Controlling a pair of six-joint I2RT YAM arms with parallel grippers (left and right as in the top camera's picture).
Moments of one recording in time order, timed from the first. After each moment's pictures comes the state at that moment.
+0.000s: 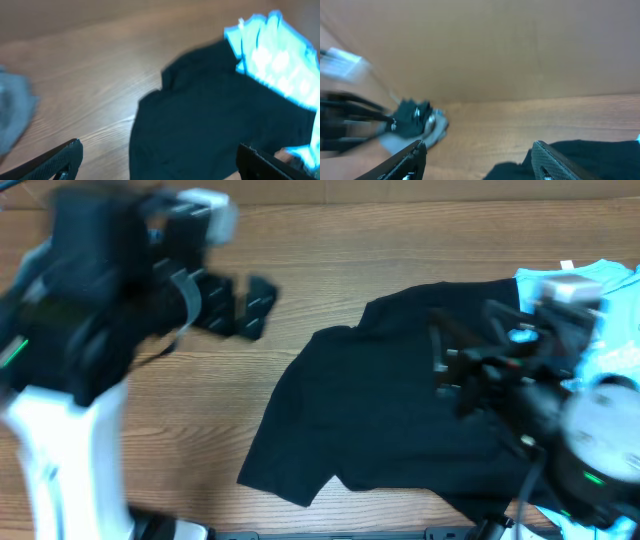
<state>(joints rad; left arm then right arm) -0.30 1.70 2.39 -1.57 0.28 -0.01 0.94 1.05 1.82 -1.07 0.60 0.53</state>
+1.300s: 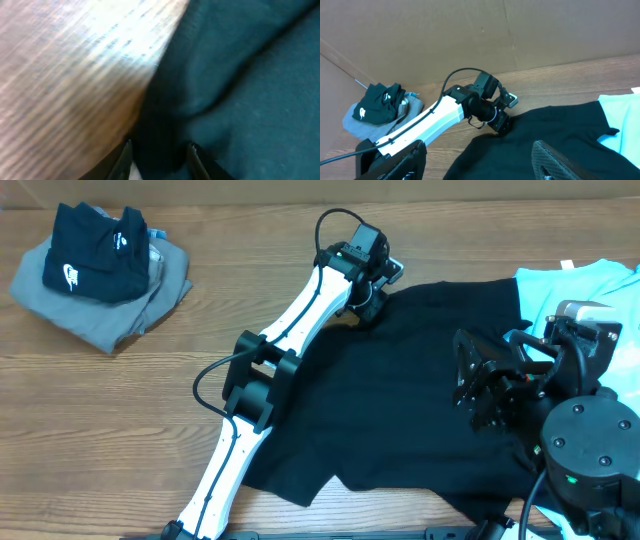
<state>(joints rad) -0.54 2.63 2.37 -0.93 0.22 0.16 0.94 1.05 1.82 -1.30 0.65 0.67</state>
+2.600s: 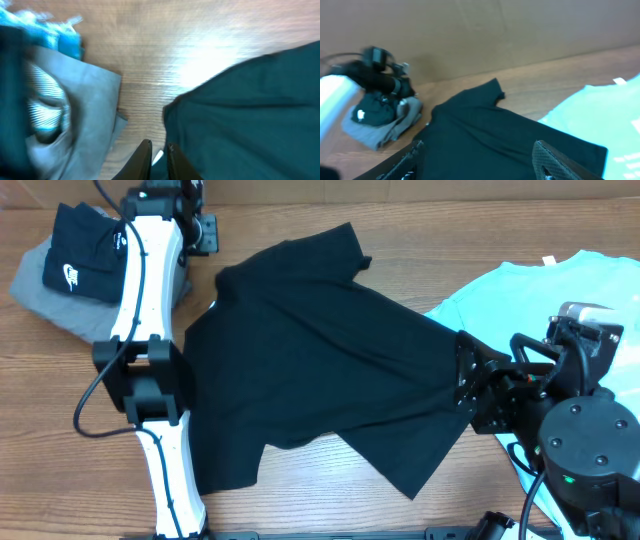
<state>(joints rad) 0.00 2.37 2.42 -1.16 -0.04 -0.05 0.94 1.05 1.82 -1.33 0.66 0.72</state>
